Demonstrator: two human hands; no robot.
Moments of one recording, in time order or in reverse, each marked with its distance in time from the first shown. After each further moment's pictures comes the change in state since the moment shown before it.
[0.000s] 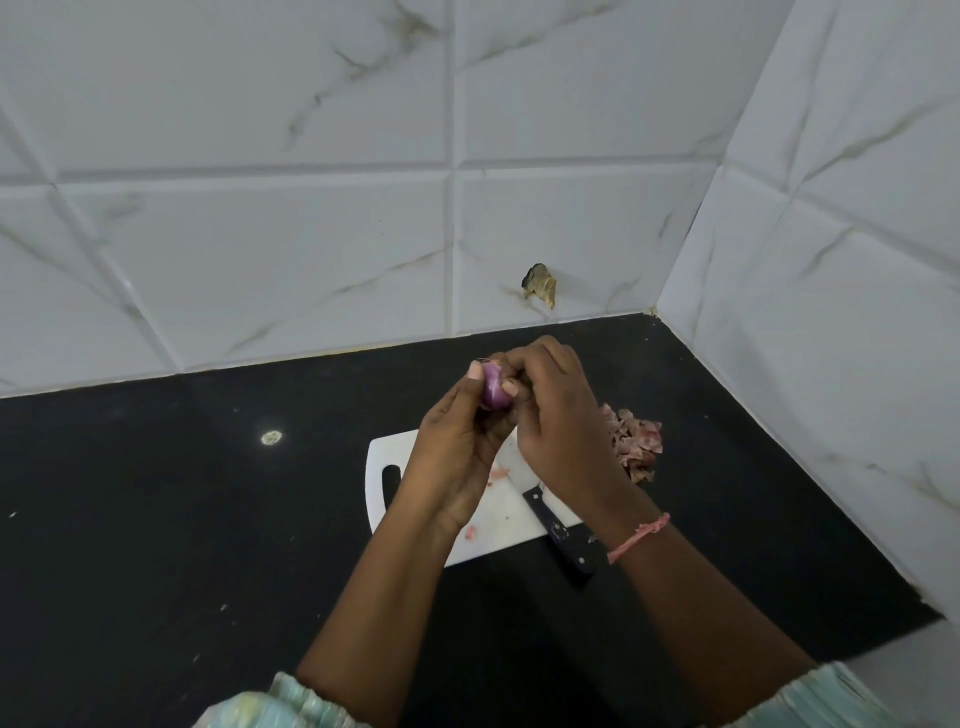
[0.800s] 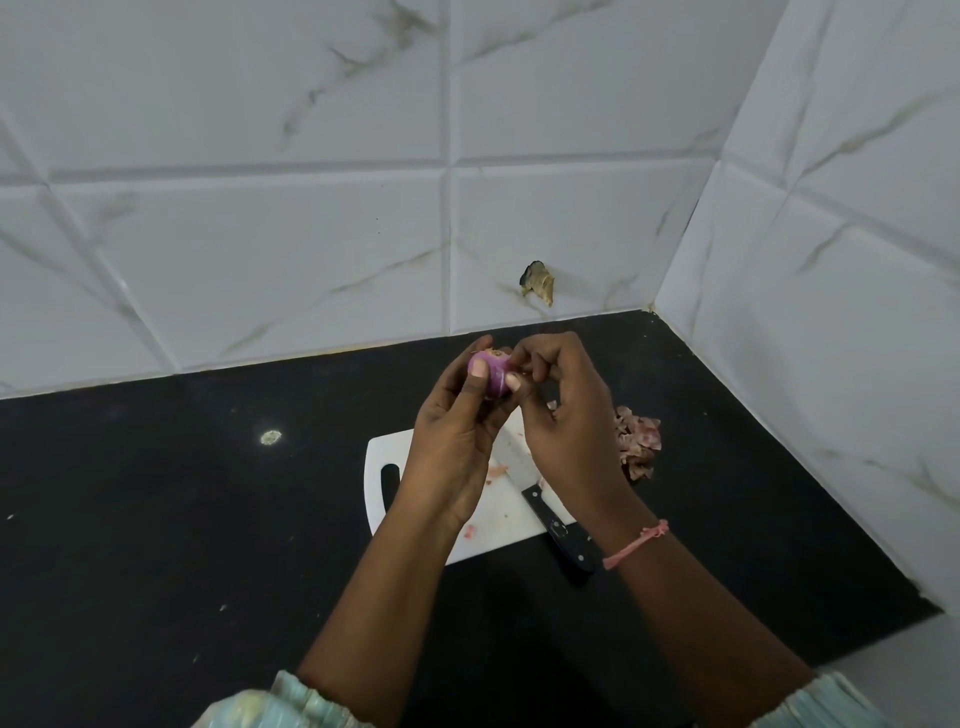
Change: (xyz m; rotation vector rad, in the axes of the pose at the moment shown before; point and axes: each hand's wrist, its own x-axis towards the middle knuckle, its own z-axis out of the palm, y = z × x) left_hand 0.002 -0.003 0.002 -0.070 -0.049 0.123; right_hand -0.005 -0.006 -0.004 0.296 0.183 0.069
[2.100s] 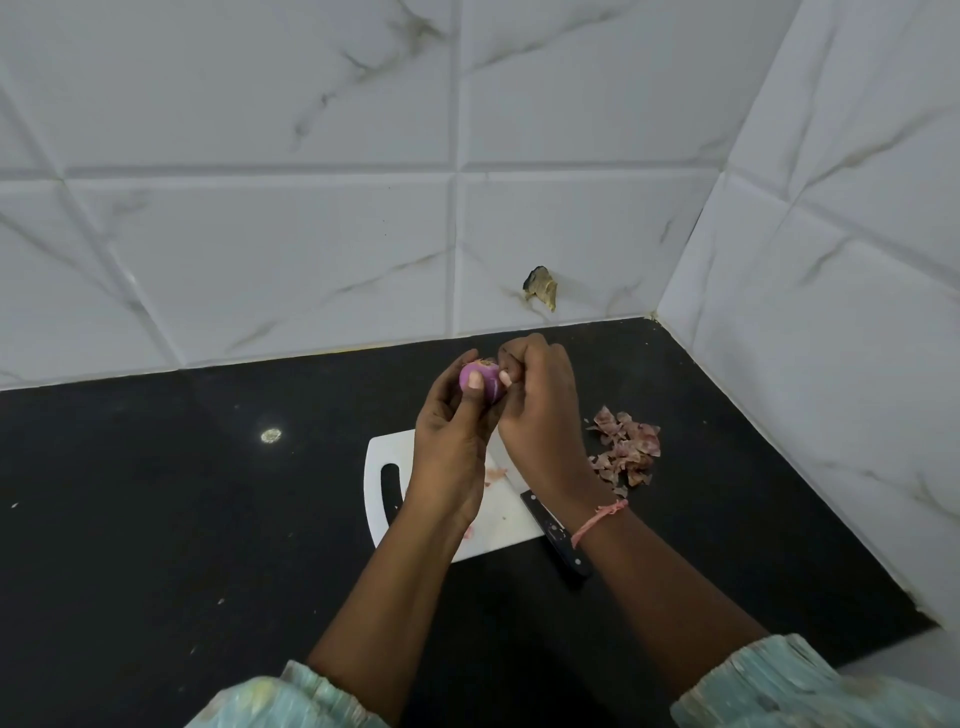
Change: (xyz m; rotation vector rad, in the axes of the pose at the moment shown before) left_hand 0.003 -0.014 -0.009 0.089 0.094 0.112; right_hand 0.007 0.005 0.027 -0.148 -0.011 0.068
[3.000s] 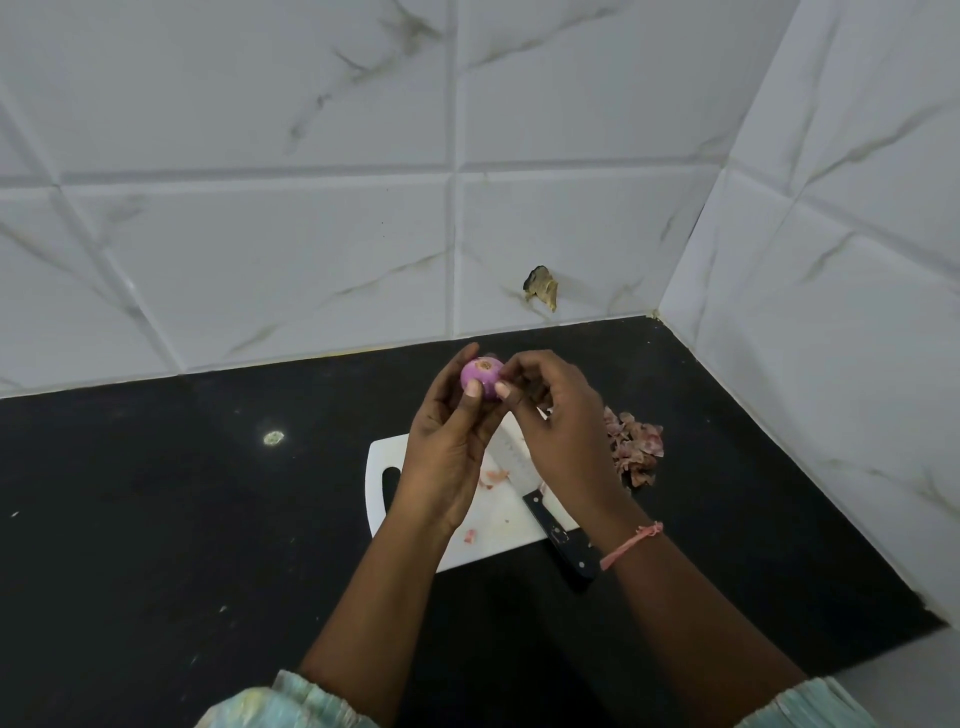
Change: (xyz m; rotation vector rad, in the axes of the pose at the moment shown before) left_hand 0.007 0.004 -0.012 -0.087 -0.139 -0.060; right_hand -0.007 0.014 -0.018 0.069 -0.076 0.045
